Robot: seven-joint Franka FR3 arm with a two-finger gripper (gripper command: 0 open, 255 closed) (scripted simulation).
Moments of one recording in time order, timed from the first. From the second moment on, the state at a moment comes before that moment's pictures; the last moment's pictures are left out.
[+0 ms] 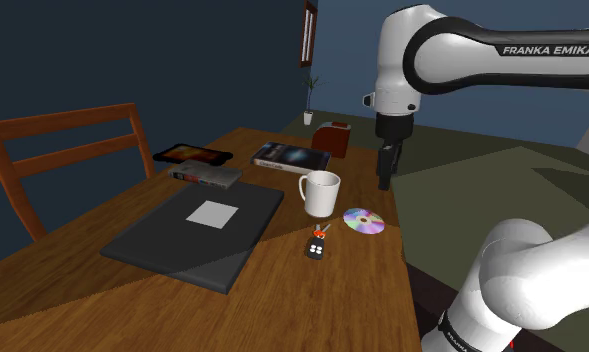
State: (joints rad) arm 0.01 -0.78 0.04 -2.42 -0.05 1.50 -0.16
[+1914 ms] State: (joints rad) arm -0.02 -0.39 0.01 -2.32 0.07 1.87 -0.05
